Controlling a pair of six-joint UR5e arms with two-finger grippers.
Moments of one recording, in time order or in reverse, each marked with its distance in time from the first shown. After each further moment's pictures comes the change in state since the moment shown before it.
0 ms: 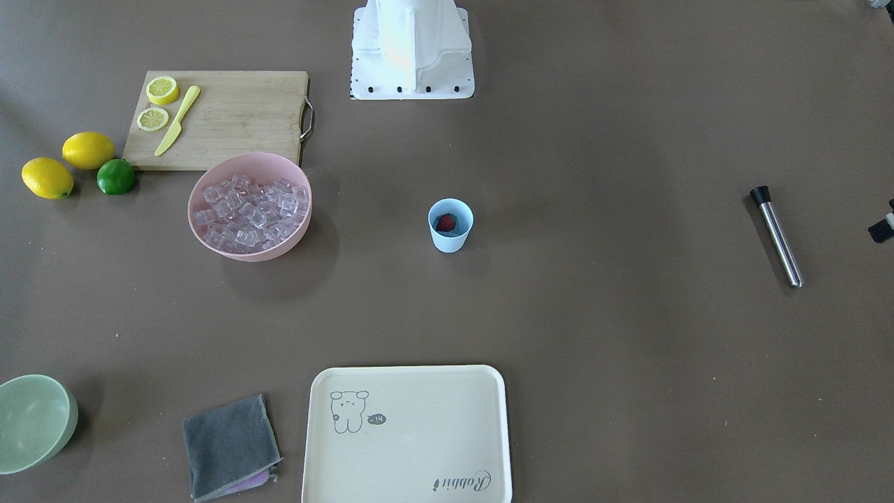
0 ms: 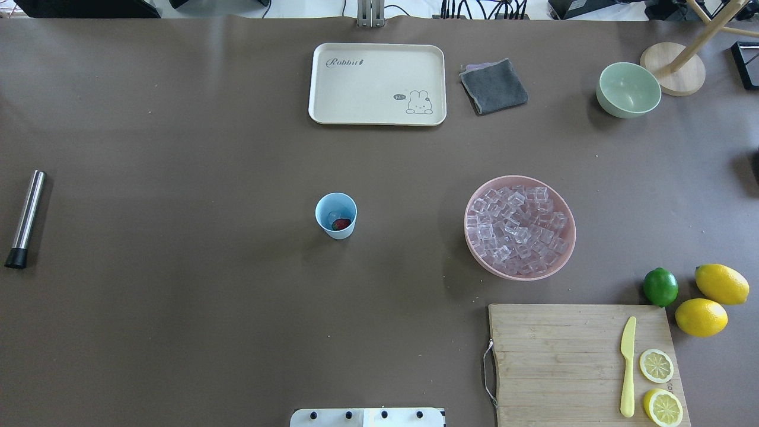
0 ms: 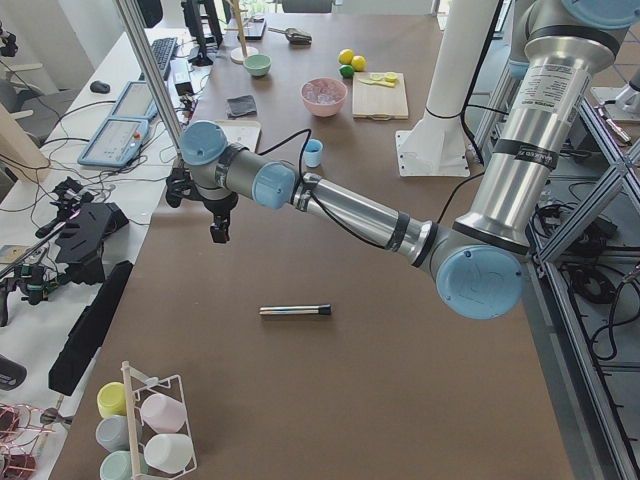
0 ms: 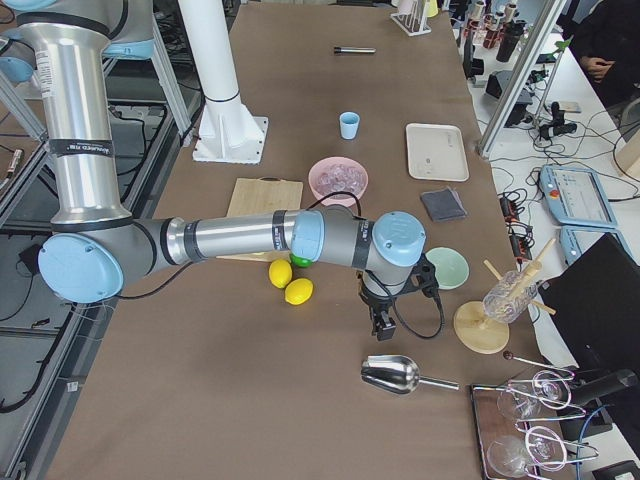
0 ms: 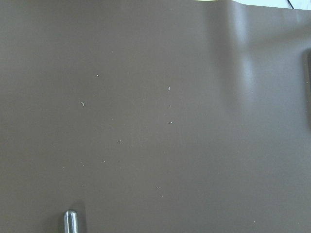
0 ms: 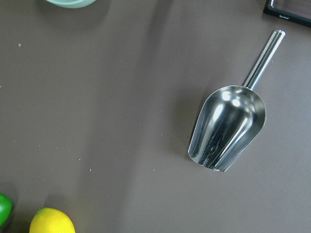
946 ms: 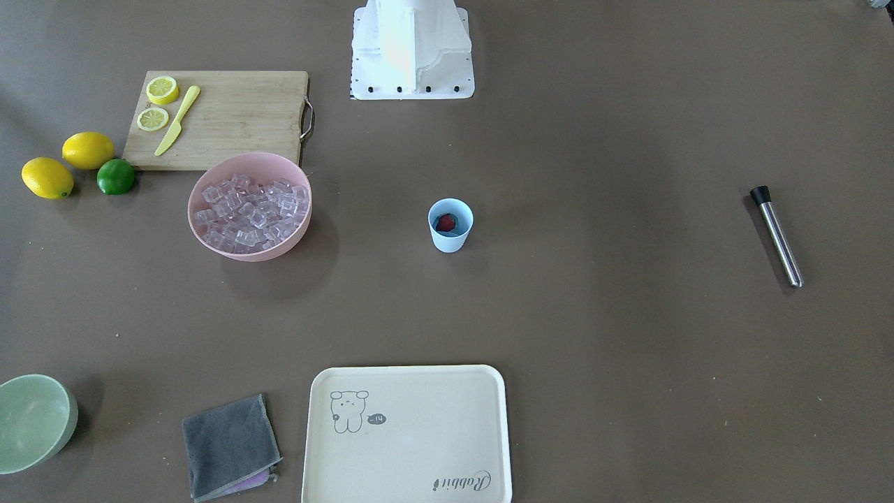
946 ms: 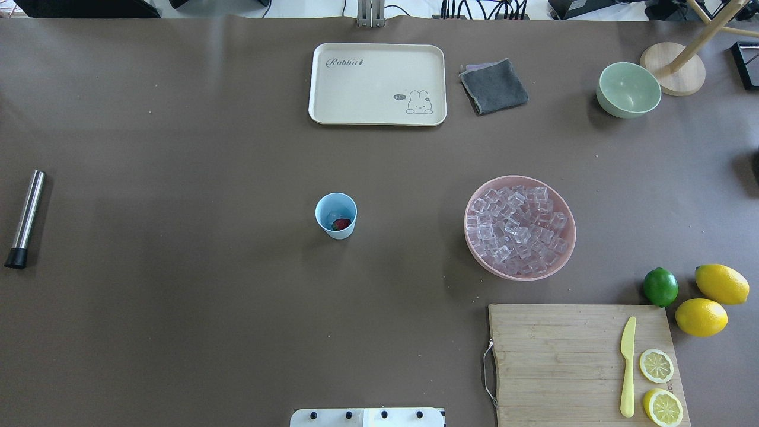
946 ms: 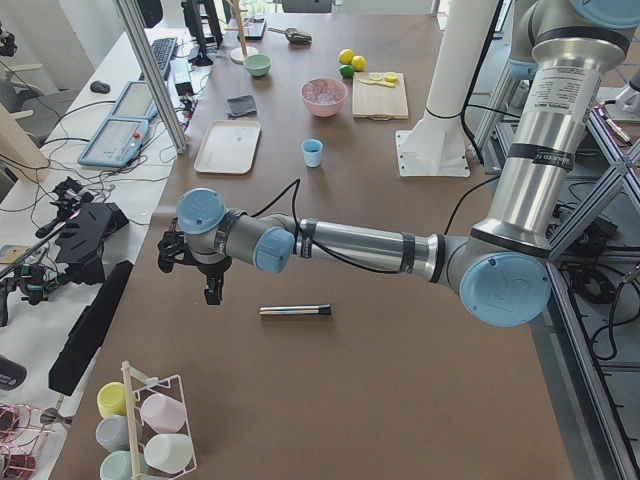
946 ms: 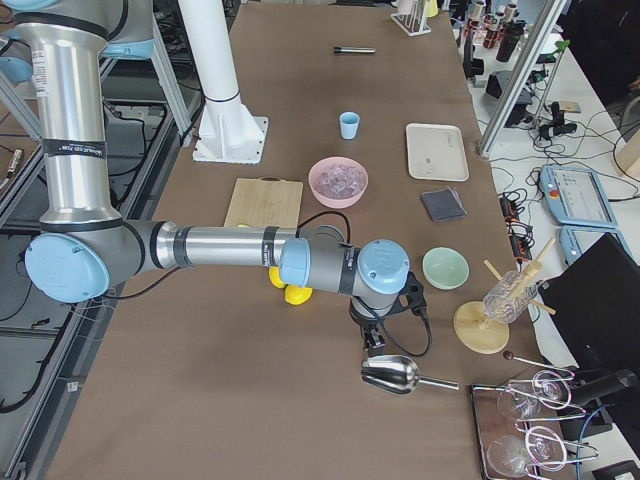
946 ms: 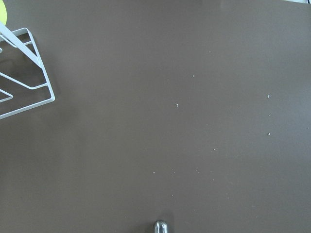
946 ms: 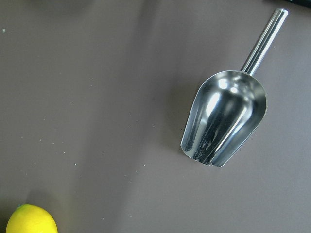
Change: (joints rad) left arm -0.058 0.049 0.208 -0.220 0.077 0.002; right arm -0.001 -0.028 -0.078 0.107 0.028 0.002
